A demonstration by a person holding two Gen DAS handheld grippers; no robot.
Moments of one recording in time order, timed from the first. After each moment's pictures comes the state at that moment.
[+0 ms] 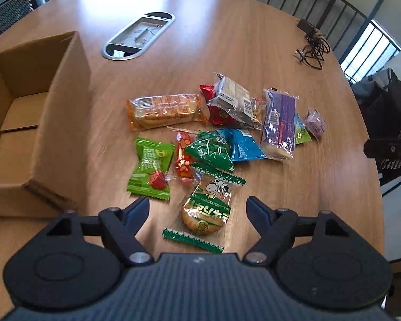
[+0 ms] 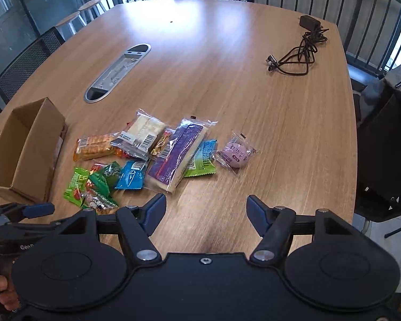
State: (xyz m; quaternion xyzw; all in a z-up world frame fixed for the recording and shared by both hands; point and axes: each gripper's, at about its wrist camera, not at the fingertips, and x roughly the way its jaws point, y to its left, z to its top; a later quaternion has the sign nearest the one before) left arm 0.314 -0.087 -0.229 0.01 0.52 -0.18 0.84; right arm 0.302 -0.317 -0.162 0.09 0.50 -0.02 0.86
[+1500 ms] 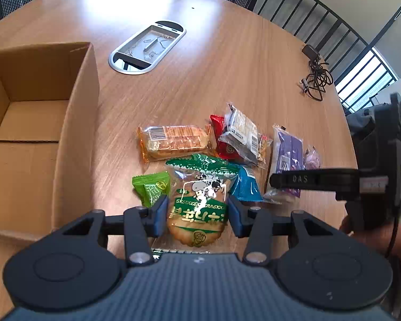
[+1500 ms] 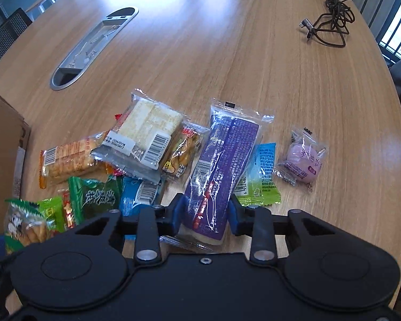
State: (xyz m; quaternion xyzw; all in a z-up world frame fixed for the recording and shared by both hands) left arm 0.350 -0.060 -0.209 -0.06 0.52 -0.18 0.83; right arm 0.384 -0.255 -0.242 0.10 0.55 -0.07 0.83
